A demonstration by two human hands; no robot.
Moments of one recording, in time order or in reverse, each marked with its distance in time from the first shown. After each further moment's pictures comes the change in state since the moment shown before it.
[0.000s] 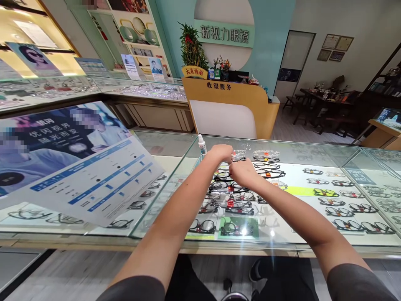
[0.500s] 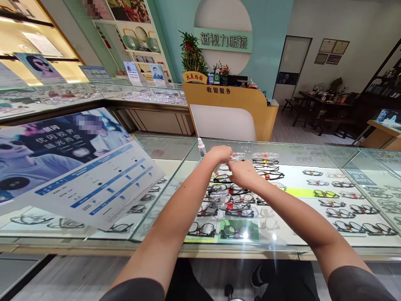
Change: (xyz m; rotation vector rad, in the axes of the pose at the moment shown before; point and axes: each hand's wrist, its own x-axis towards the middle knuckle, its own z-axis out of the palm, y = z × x) left_hand -0.005 -0.001 -0.003 -0.048 0.050 0.032; right_hand -0.010 0.000 -0.014 0.036 0.062 0.010
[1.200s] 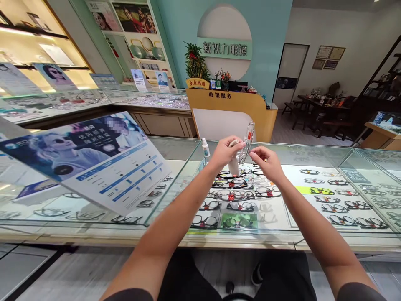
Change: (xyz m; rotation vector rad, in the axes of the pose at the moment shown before) left_hand -0.064 0.031 0.015 -1.319 0.660 0.434; right_hand -0.057 0.064 0.004 1.072 0.695 -0.128
